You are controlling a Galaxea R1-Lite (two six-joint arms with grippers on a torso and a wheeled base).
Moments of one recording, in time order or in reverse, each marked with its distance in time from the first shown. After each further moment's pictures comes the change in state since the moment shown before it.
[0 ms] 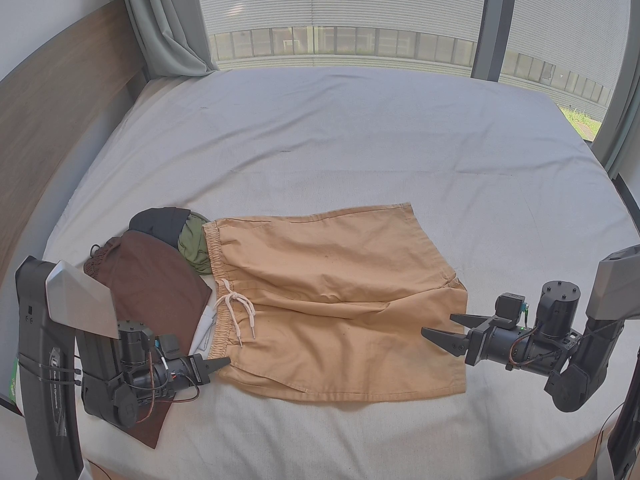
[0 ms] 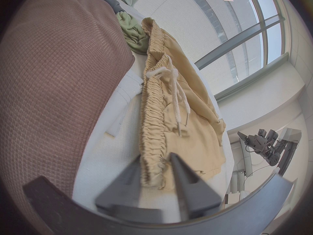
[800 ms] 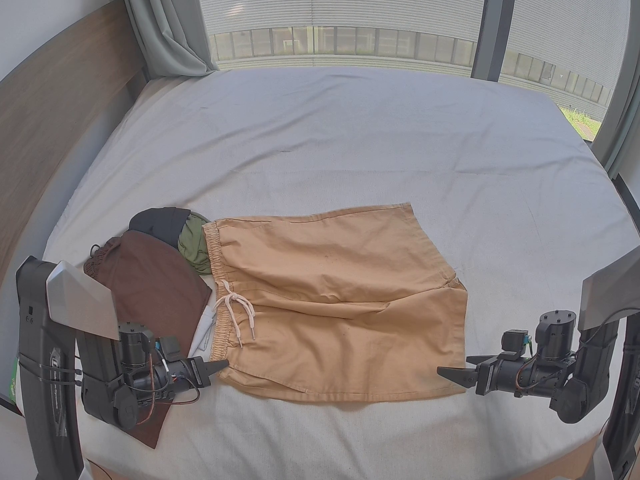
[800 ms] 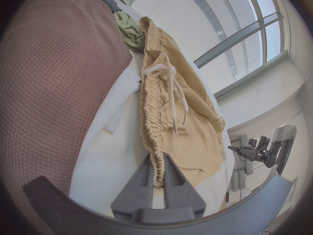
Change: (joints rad) left arm -0.005 0.000 0.015 -0.005 -0.001 0.017; right arm -0.091 0.129 0.138 0.001 -0.003 -0.041
